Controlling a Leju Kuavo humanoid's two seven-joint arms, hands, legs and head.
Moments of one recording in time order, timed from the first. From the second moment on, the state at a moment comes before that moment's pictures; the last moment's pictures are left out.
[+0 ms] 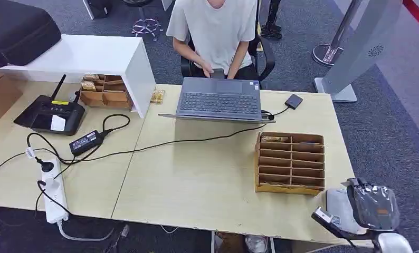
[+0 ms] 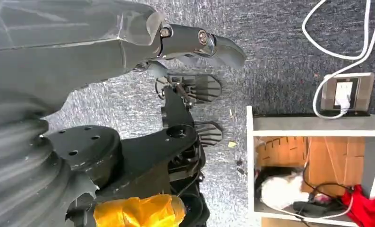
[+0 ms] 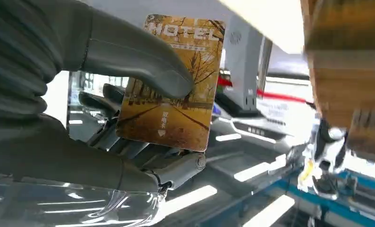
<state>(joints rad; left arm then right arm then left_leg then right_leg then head) -0.10 -0.06 0.24 -0.28 0.07 -0.17 -0.03 -0.01 -0.30 -0.08 -1.25 1.45 -0.70 -0.20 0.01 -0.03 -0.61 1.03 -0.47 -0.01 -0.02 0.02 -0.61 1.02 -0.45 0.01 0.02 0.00</state>
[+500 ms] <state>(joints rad) -0.13 -0.08 0.22 -0.28 0.06 -0.12 -0.01 -0.22 -0.39 0.03 -1.27 1.45 -0.70 -0.20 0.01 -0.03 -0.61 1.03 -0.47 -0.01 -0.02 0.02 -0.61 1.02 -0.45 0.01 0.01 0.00</state>
